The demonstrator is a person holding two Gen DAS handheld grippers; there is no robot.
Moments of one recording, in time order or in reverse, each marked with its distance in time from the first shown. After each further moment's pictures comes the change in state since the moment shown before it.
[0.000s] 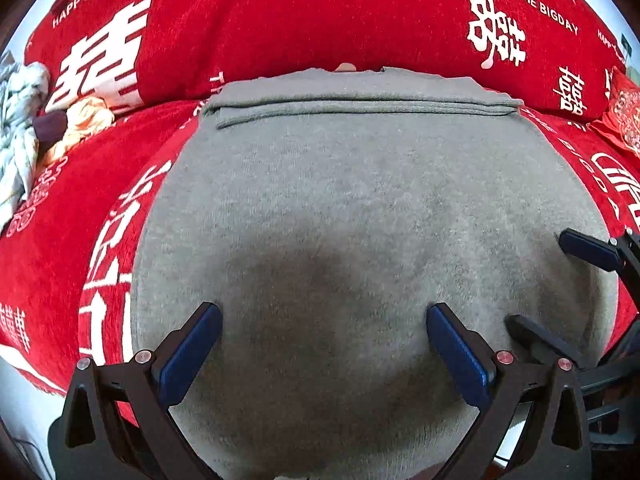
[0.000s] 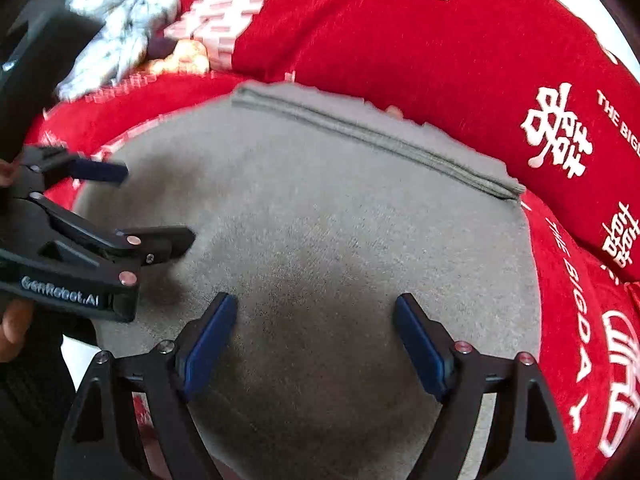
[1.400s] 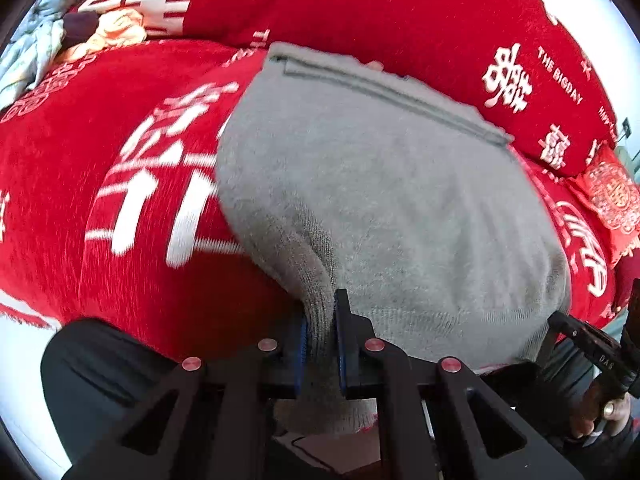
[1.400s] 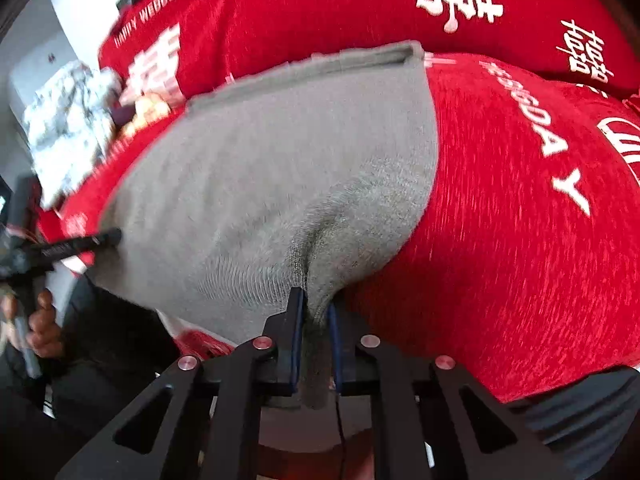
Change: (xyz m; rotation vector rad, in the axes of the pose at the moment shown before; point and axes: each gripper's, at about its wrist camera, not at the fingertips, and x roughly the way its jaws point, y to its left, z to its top) left arm -0.044 0.069 -0.055 -0.236 0.026 -0.225; right arm -0.075 -0.078 -0.087 0.493 0.030 0.182
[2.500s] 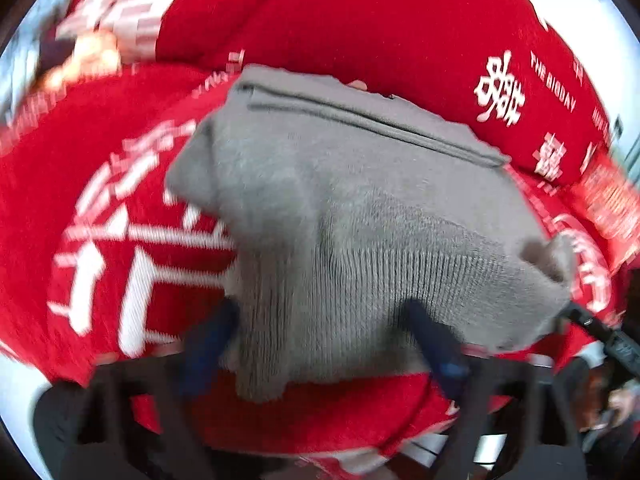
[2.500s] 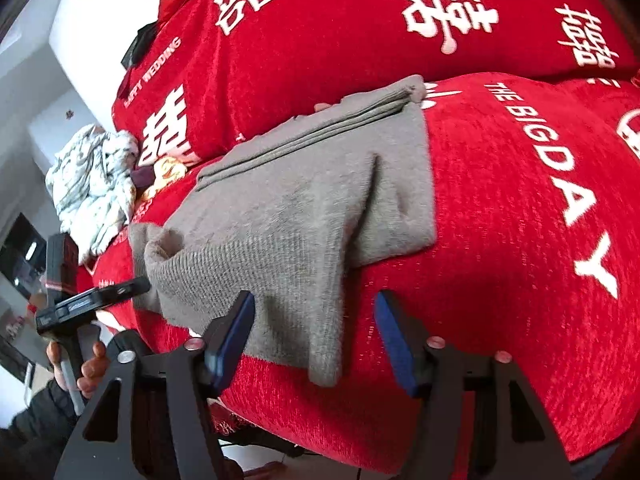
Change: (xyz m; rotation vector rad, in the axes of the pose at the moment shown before) left arm 0.033 -0.025 0.036 0.071 -0.064 0.039; right arm 0.031 -0.025 0.038 0.035 -0.073 0.091
